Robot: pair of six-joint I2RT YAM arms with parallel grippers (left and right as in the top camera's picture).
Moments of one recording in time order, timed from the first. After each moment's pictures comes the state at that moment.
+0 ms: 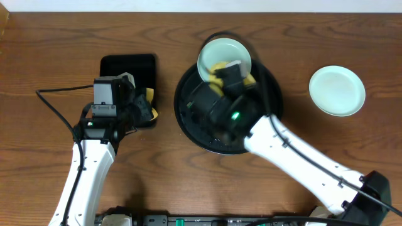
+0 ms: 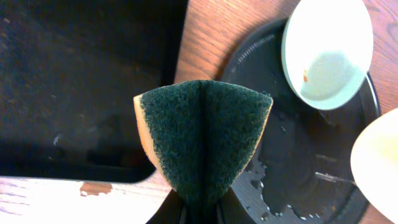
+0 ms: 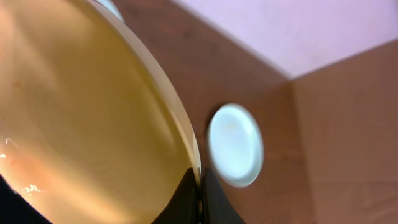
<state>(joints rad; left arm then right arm) -0.03 1.23 0.90 -0.62 0.25 -0.43 0.89 1.66 1.49 -1.10 1.05 0.44</state>
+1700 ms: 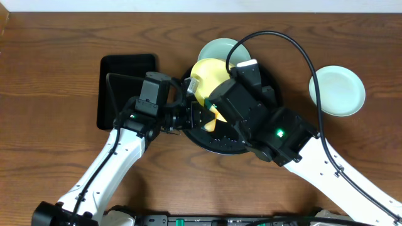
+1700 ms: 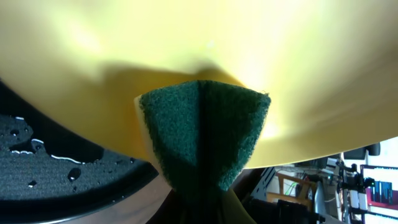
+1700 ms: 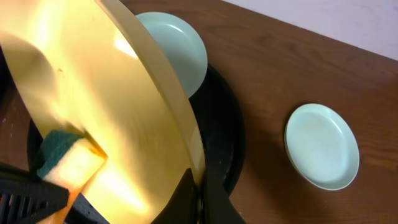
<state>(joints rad) -0.34 1.37 0.90 -0.38 0.80 -0.51 0.86 1.43 1.48 -1.04 0.64 0.45</state>
